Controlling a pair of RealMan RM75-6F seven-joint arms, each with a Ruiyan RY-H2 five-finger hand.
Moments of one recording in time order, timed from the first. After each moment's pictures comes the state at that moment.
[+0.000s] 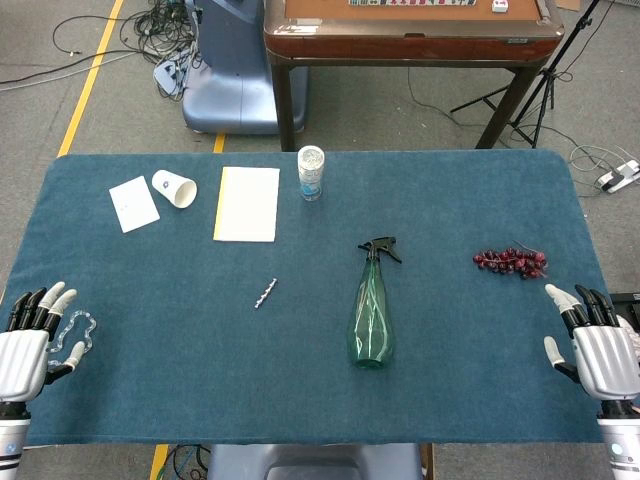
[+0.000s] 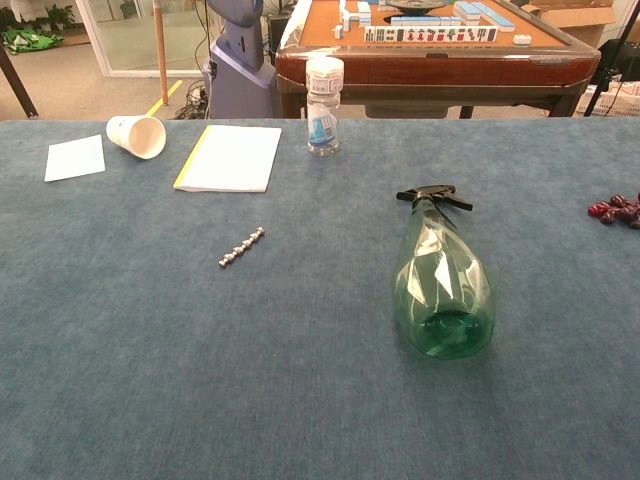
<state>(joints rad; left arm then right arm) -0.12 -1.17 -0.07 -1.57 1.49 1.50 0.10 0.06 -1.11 0.05 -1.63 -1.52 1.50 -0.09</state>
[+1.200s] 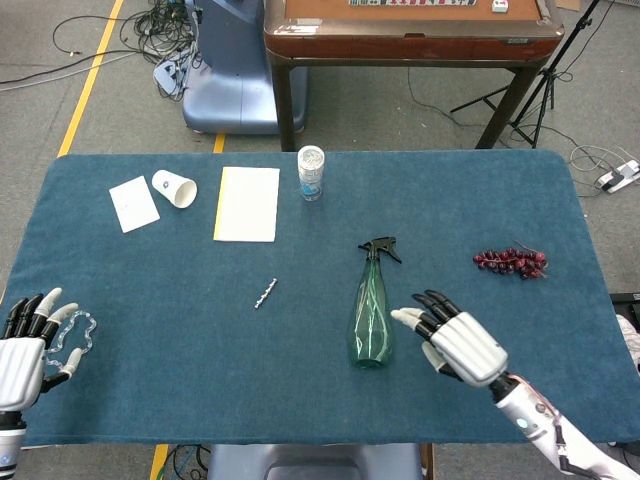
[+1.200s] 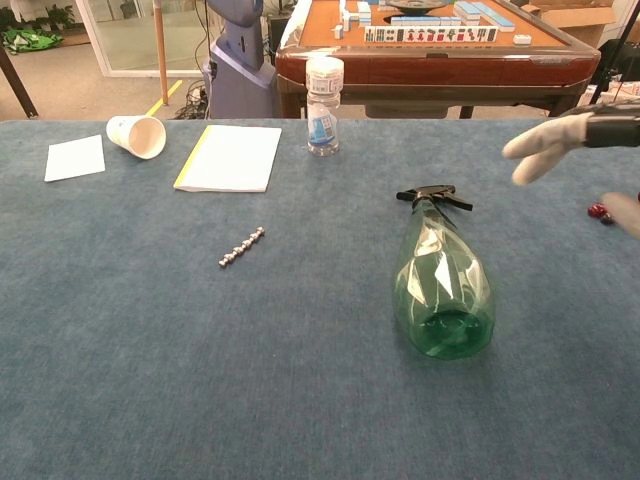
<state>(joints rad) -0.09 -1.15 -0.05 -1.59 1.52 1.54 0.10 0.39 -1.09 0.03 -1.83 -1.79 1.12 -0.10</state>
